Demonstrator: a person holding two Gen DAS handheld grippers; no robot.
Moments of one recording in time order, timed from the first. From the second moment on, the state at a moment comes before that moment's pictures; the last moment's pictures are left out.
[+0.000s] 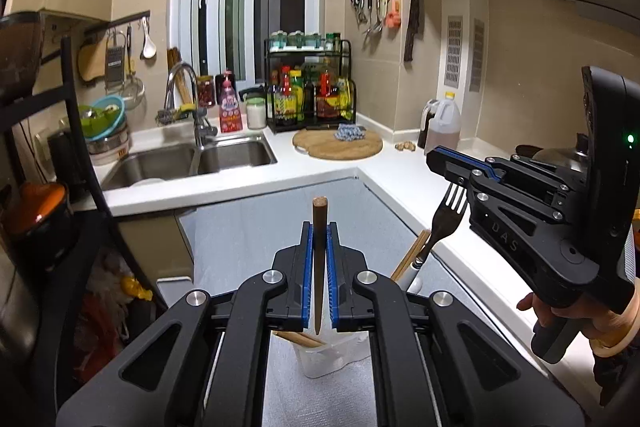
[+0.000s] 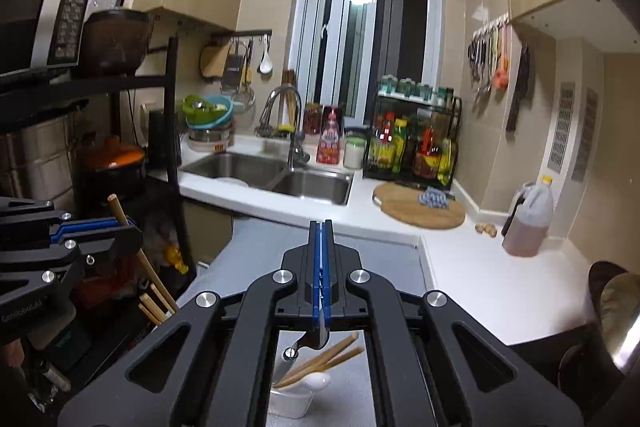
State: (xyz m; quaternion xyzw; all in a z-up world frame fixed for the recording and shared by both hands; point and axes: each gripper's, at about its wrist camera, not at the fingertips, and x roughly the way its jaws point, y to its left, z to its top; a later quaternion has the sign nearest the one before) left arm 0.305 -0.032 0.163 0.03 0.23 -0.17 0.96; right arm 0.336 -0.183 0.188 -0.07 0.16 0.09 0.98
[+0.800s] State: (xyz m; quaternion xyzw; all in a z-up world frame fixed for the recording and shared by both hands) left arm 0.221 -0.008 0.096 0.03 0.21 -0.04 0.98; right arm 0.244 -0.200 0.099 -0.01 0.21 0.04 0.98
